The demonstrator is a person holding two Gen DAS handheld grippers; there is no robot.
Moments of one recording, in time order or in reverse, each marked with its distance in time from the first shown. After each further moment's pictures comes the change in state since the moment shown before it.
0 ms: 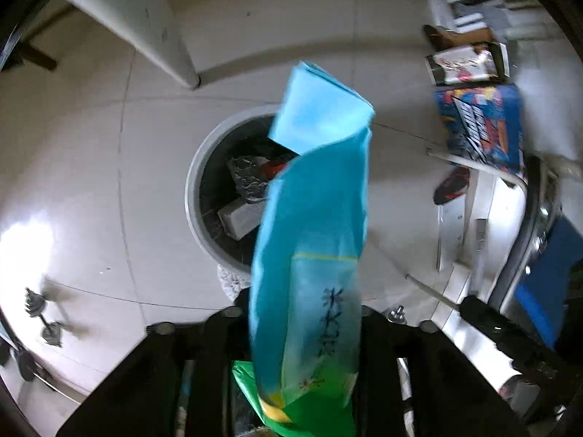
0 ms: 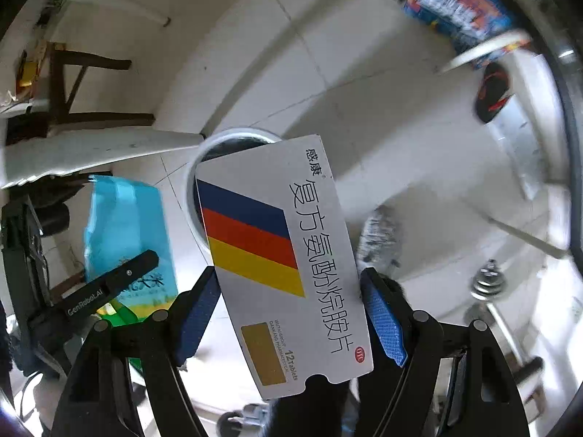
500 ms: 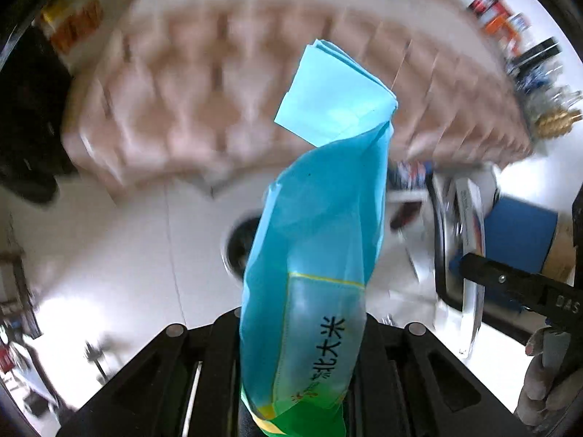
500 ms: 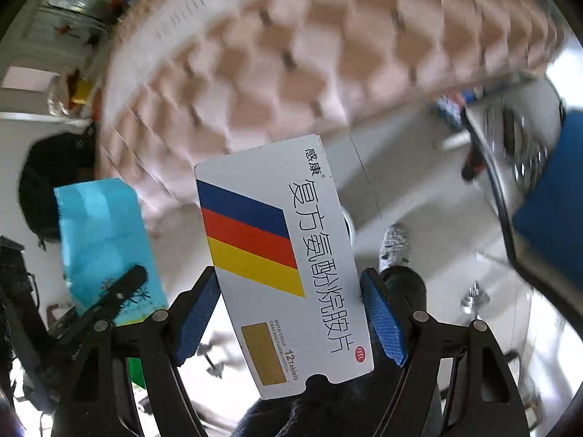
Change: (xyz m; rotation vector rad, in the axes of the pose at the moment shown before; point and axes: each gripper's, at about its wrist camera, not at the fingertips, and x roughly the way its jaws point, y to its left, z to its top) left arm -0.306 -0.080 -0.126 0.209 -0.253 0.061; right arm -0.312 0.066 -0.081 -0.069 -0.173 0.086
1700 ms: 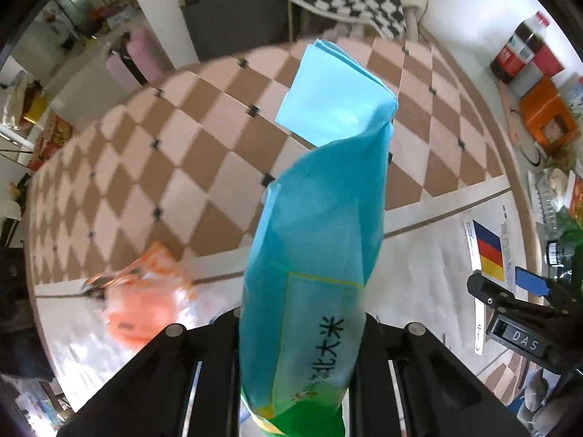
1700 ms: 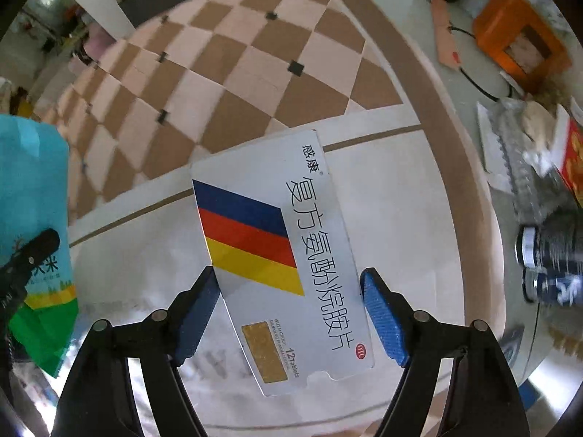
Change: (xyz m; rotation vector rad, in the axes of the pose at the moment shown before) left arm -0.026 -0.296 0.479 0.182 -0.207 0.198; right arm -0.114 -0.075 0.602 -0.055 -0.182 -0.263
